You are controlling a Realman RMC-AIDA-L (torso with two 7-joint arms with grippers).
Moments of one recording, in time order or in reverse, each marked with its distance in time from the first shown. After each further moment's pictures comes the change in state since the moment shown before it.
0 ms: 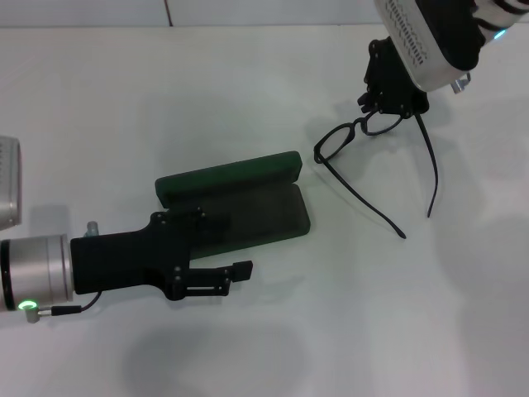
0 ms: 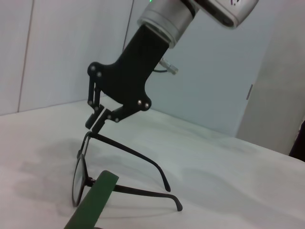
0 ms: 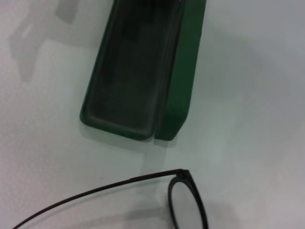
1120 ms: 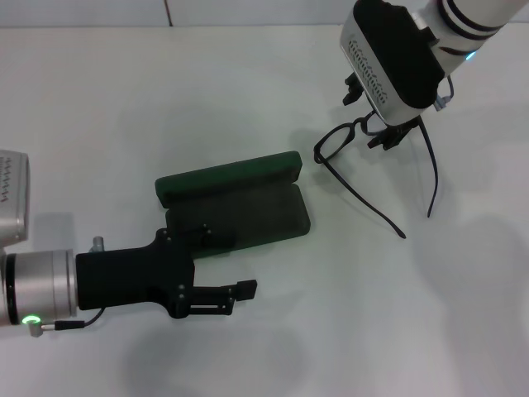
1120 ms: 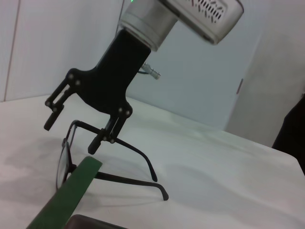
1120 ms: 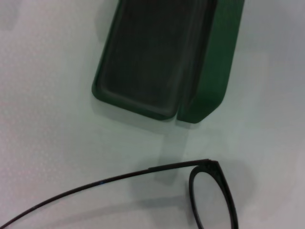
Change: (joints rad) left arm 0.011 0.000 0.025 -0.024 0.006 0.004 0.015; right arm 0.051 0.074 -0.047 0.063 -0.148 0.102 0.078
